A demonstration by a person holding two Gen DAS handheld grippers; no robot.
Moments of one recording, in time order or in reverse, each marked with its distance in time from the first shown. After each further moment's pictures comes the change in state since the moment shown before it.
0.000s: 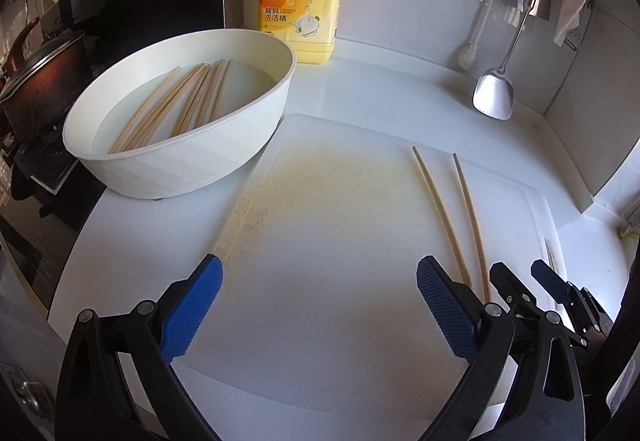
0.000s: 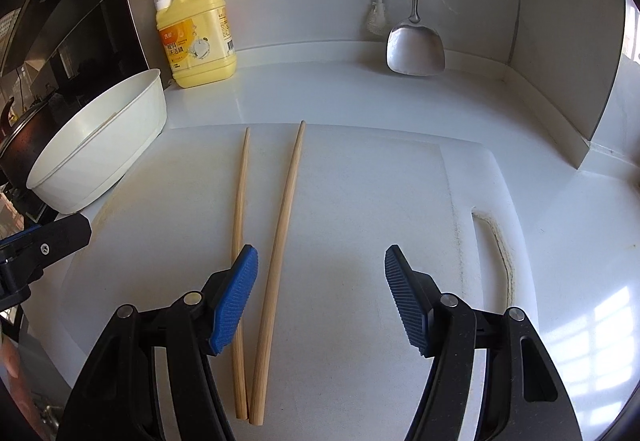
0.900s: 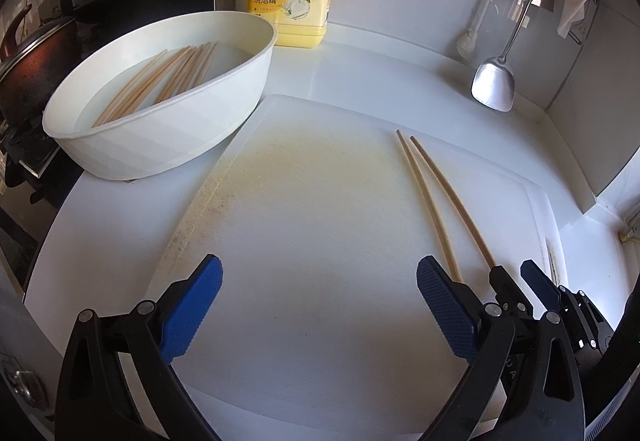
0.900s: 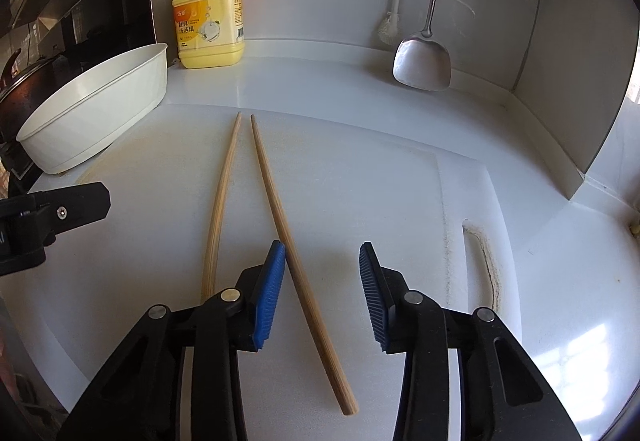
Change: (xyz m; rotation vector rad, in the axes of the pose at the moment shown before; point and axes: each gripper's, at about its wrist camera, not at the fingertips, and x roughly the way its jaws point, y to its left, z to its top) left arm 0.022 -0.024 -0.007 -0.018 0.029 0.000; right arm 0.011 0.002 -0.008 -0.133 -0.029 -0.048
